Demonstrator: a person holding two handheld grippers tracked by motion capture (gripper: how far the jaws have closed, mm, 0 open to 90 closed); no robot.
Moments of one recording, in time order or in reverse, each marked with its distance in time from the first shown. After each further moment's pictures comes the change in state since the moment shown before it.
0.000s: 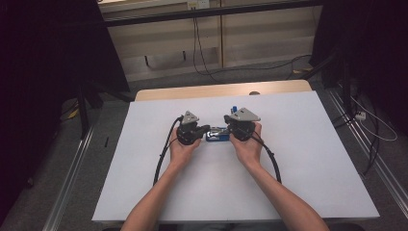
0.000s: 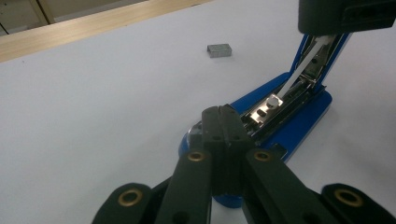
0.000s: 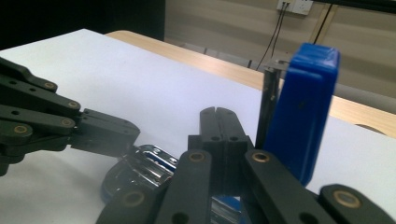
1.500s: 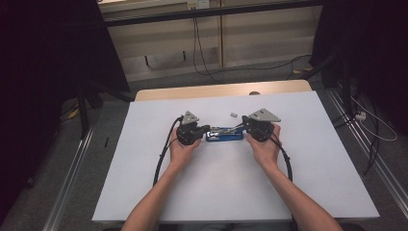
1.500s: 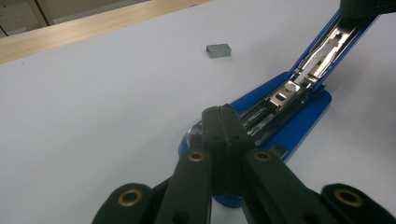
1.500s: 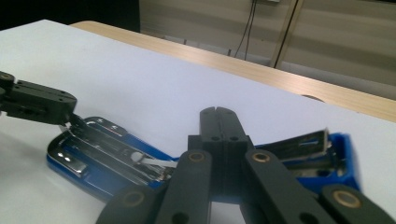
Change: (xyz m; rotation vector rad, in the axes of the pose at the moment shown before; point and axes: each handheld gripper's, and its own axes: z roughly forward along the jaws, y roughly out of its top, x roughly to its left) left arm 0.000 0.000 0.000 0.000 0.000 0.013; right arm -0.042 -0.016 -0.027 0.037 -0.069 0.035
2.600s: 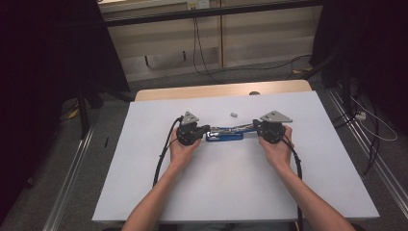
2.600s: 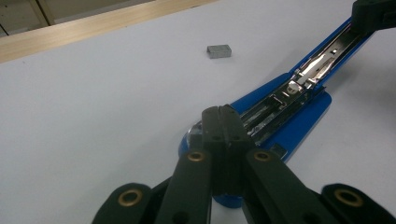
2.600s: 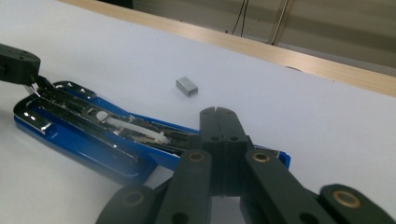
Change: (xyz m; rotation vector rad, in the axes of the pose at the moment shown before) left arm 0.000 -0.001 0.000 -0.009 0.005 -0.009; right arm -0.028 -0.016 -0.010 0.075 -0.001 -0.003
